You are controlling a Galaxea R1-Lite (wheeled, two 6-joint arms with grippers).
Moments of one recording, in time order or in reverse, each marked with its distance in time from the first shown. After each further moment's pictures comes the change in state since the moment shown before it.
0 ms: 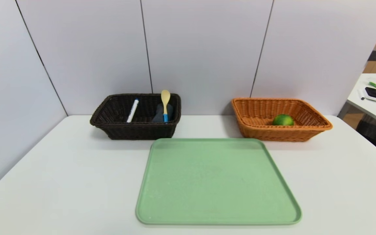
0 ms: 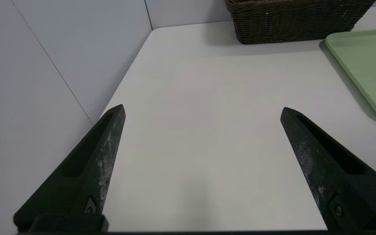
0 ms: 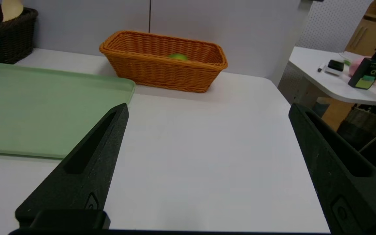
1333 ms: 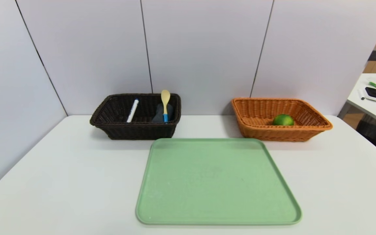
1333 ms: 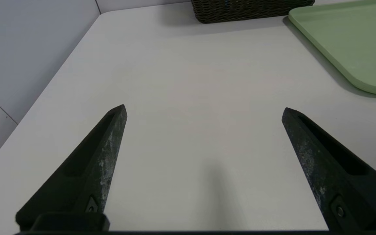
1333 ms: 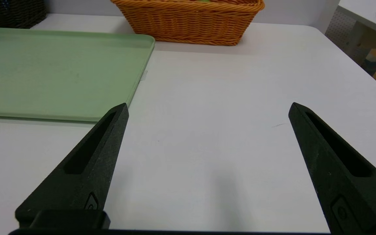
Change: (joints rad) left arm 0.000 -0.008 0.304 -0.267 -0.161 -0.040; right arm 0.000 0.000 0.195 -0.036 0.058 0.129
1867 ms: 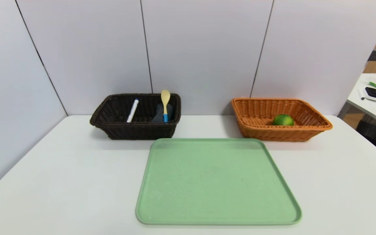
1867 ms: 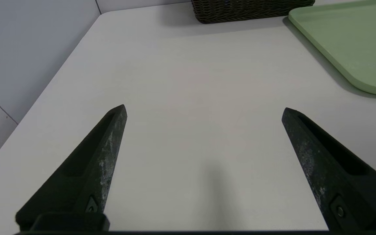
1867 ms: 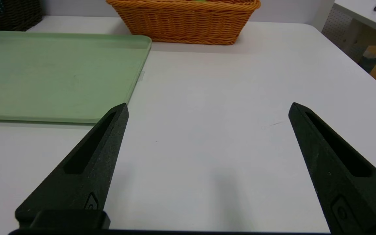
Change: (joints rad) left arm 0.000 0.000 0.000 -0.001 0.001 0.000; right arm 0.000 0.000 0.000 0.000 -0.013 0.010
